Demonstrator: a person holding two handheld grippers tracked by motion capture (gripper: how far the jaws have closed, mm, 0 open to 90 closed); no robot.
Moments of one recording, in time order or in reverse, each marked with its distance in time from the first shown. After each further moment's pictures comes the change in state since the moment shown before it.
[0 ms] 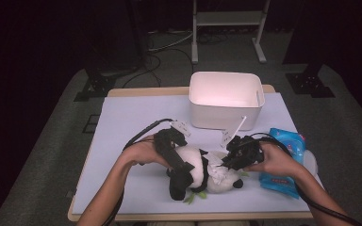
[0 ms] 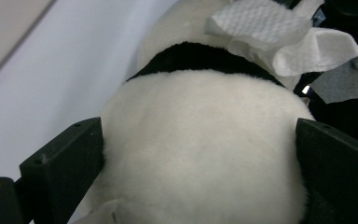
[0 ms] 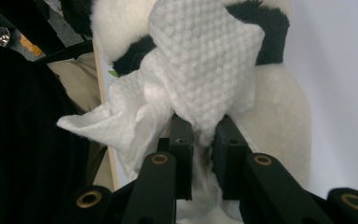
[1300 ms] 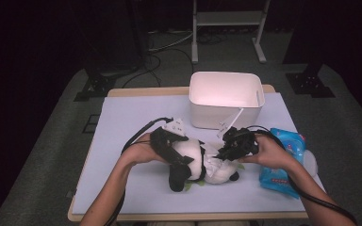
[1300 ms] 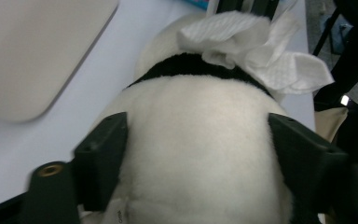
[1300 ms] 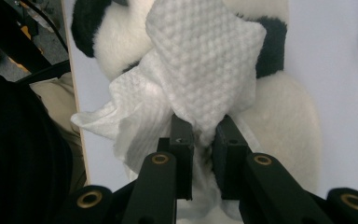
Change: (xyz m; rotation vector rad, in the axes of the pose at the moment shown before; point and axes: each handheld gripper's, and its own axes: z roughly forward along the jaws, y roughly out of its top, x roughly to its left) left arm -0.002 -0.014 -0.012 -0.113 0.143 0.108; right arm -0.019 0.014 0.004 -0.034 -0.035 0.023
